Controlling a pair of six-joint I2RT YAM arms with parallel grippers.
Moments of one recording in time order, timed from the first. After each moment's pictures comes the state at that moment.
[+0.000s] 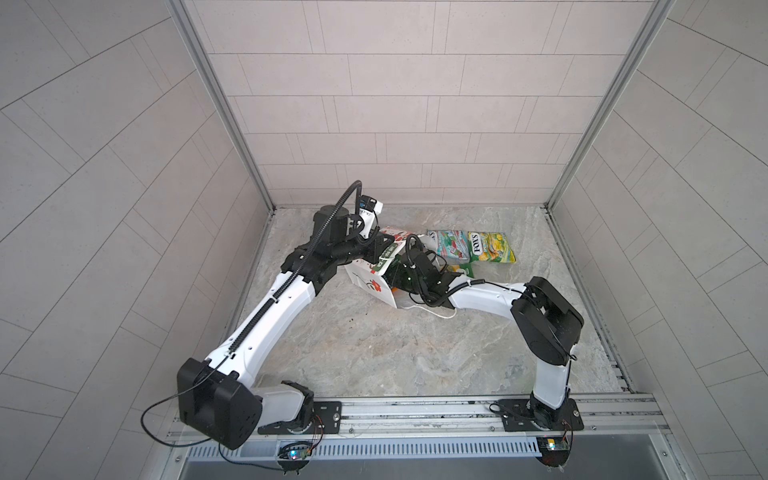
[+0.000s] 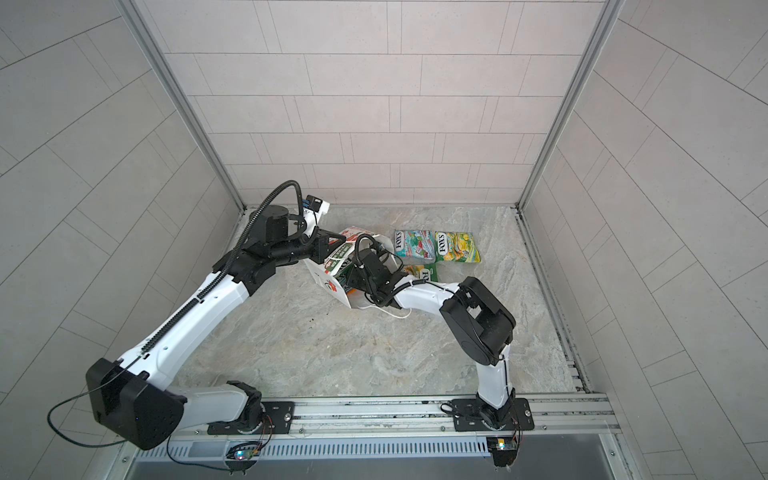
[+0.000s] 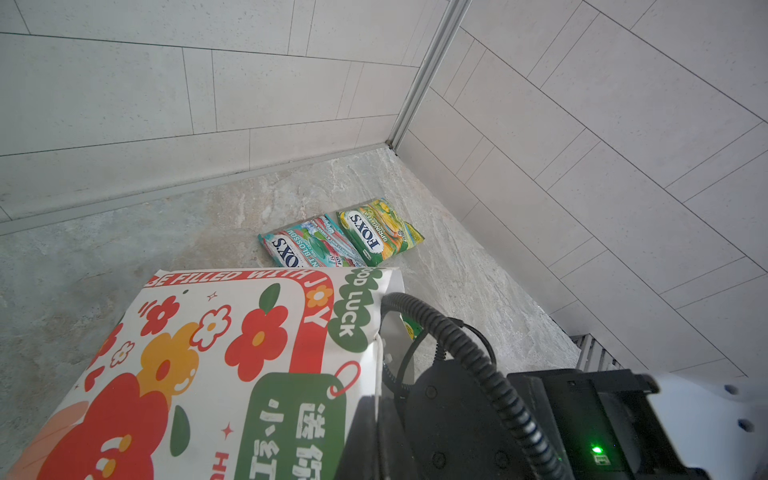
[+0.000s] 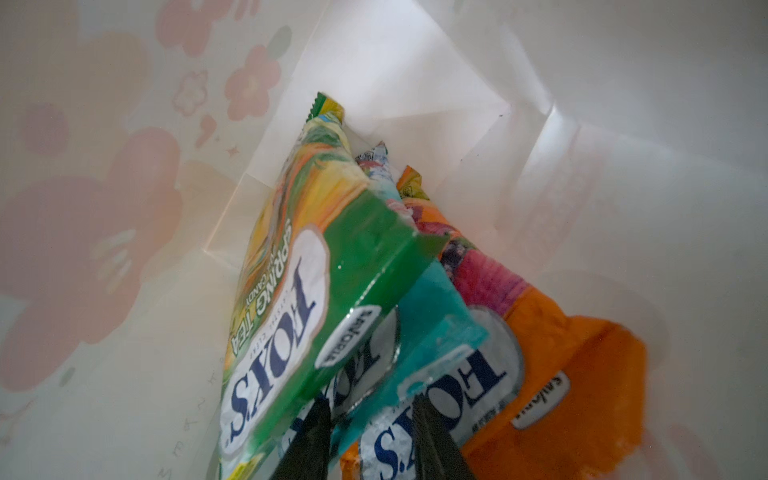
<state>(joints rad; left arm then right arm) -0.38 1.30 1.22 -0.36 0.51 -0.18 0.76 1.90 1.22 0.04 0.05 1.00</state>
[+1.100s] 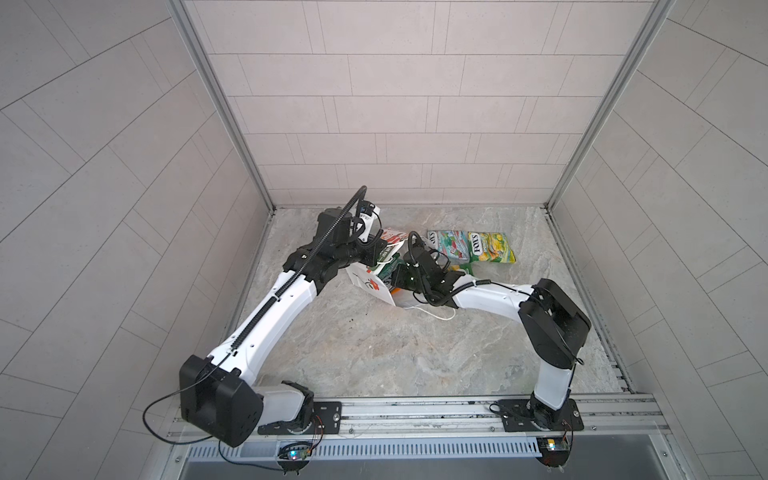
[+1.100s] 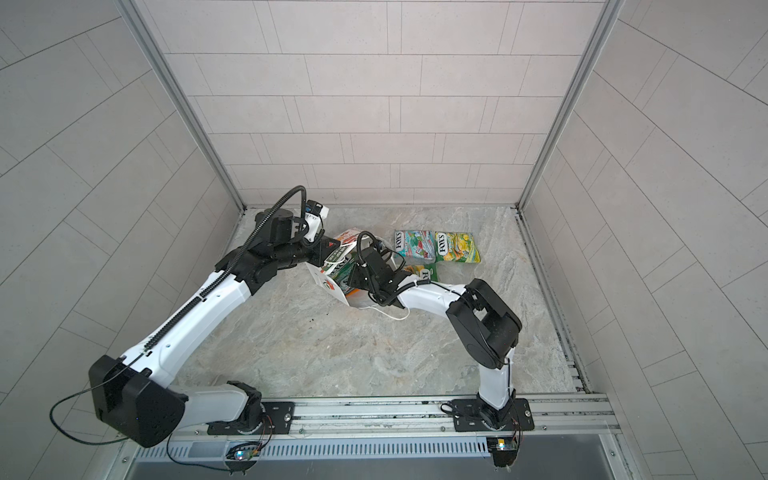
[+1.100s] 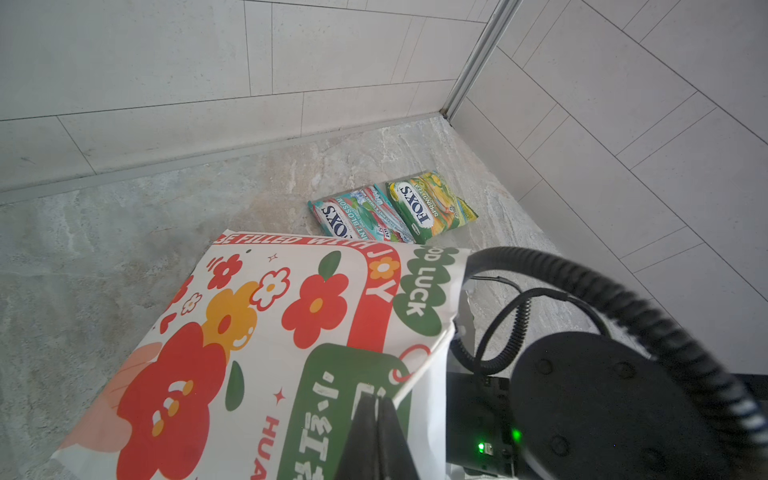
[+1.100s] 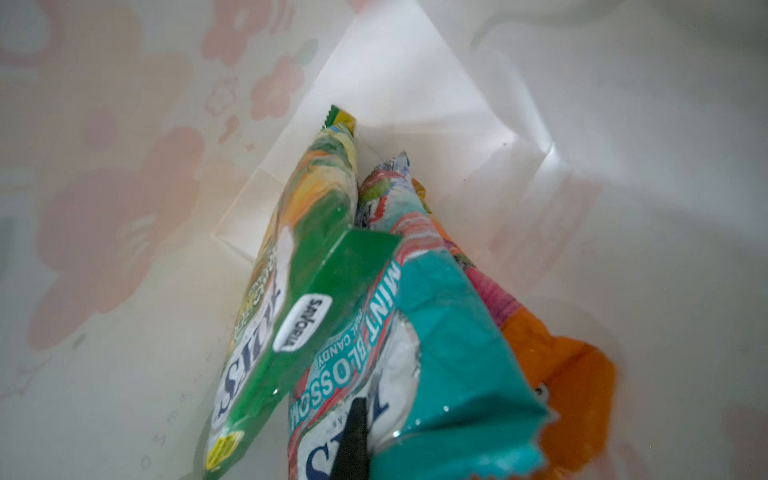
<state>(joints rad) -0.38 1.31 1.22 -0.46 0.36 -0.14 0.76 1.82 1.19 -0.01 0.06 0.89</state>
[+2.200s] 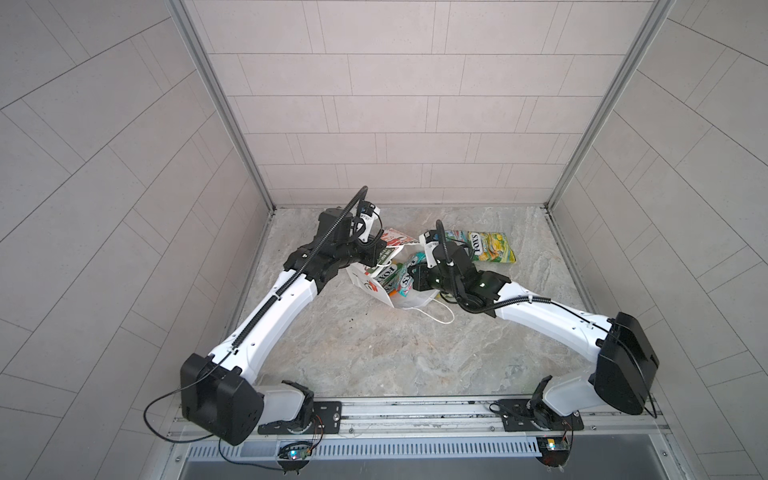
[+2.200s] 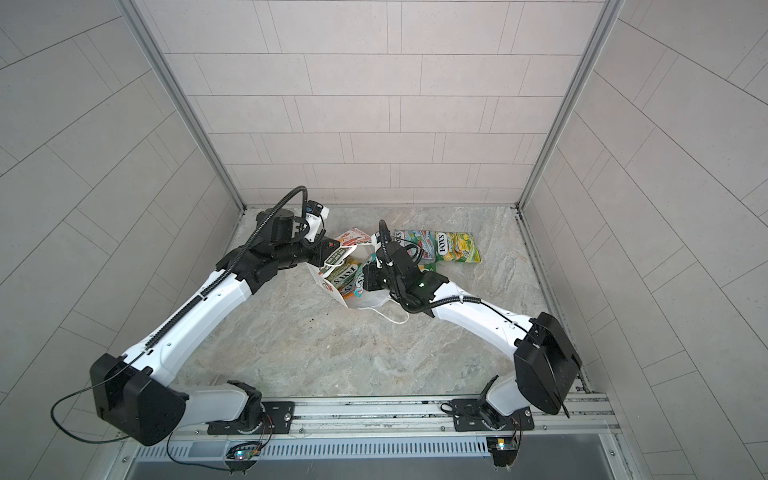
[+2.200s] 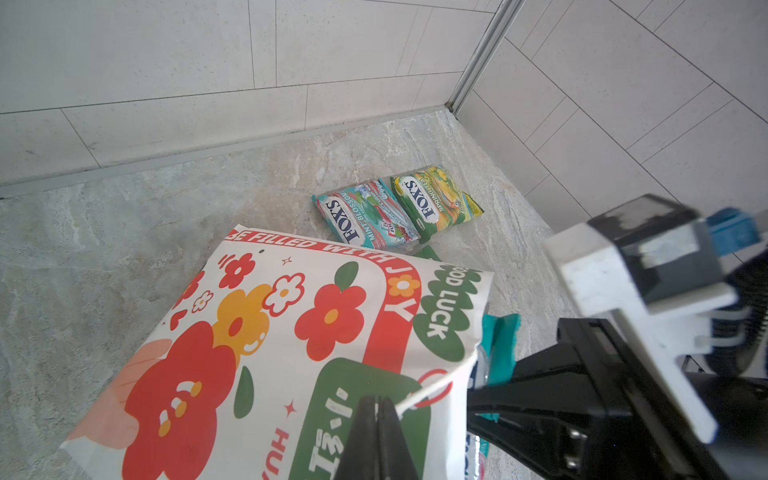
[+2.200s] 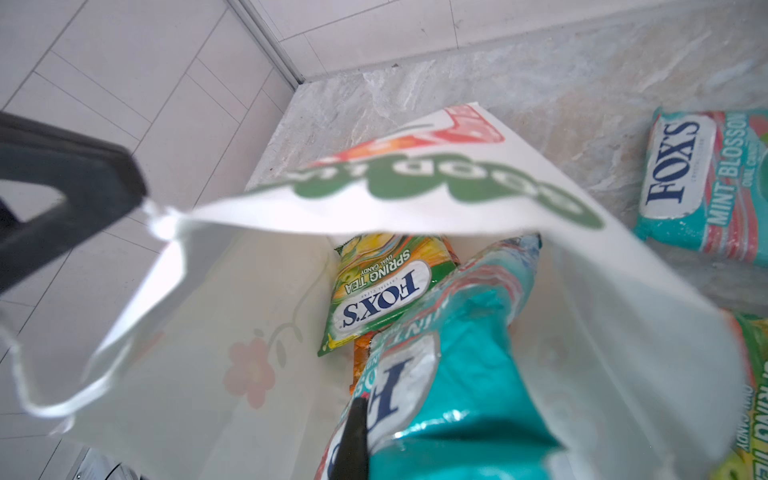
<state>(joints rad) -0.38 1.32 1.23 -0.48 0.34 -0.14 0.75 1.44 1.10 -0.19 0.00 0.57</state>
